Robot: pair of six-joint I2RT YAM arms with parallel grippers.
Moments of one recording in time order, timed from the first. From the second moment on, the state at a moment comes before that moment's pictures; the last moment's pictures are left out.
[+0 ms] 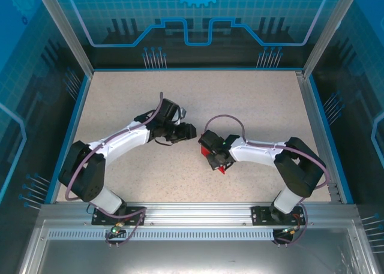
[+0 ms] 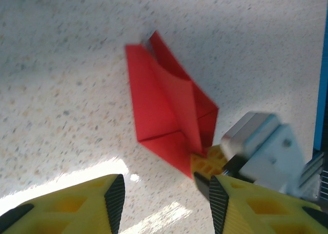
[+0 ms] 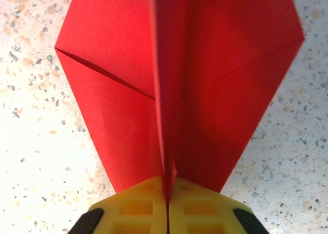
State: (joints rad) left arm -0.52 1.57 1.09 -0.47 0.39 -0.70; right arm 0.85 1.65 0.92 -0.61 0.22 0.40
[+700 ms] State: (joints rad) left arm -0.52 2.00 1.54 -0.87 0.66 -0.32; right arm 0.96 1.59 0.90 -0.53 0.24 0.15
